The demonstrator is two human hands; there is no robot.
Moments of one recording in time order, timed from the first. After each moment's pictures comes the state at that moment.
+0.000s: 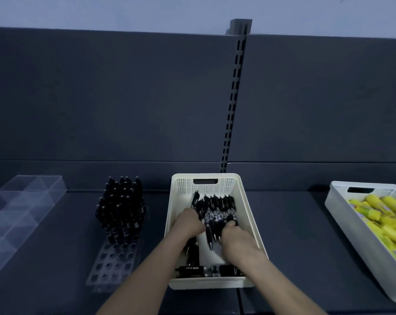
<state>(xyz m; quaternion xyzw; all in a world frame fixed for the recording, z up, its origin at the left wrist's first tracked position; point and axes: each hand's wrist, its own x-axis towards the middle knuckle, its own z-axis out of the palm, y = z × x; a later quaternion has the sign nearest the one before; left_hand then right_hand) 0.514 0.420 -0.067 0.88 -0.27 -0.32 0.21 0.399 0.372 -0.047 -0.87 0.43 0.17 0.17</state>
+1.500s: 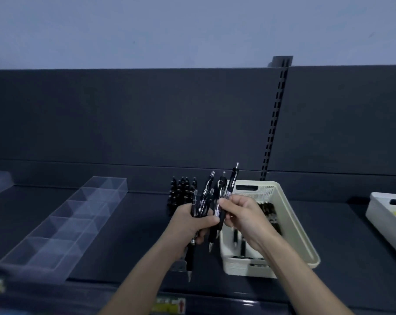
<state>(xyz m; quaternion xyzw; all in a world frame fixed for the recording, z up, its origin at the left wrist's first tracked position) 0.502 0.594 0.021 0.64 -0.25 -0.33 0.64 0.425 0.468 0.018 -0.62 0.18 -0.19 0.74</state>
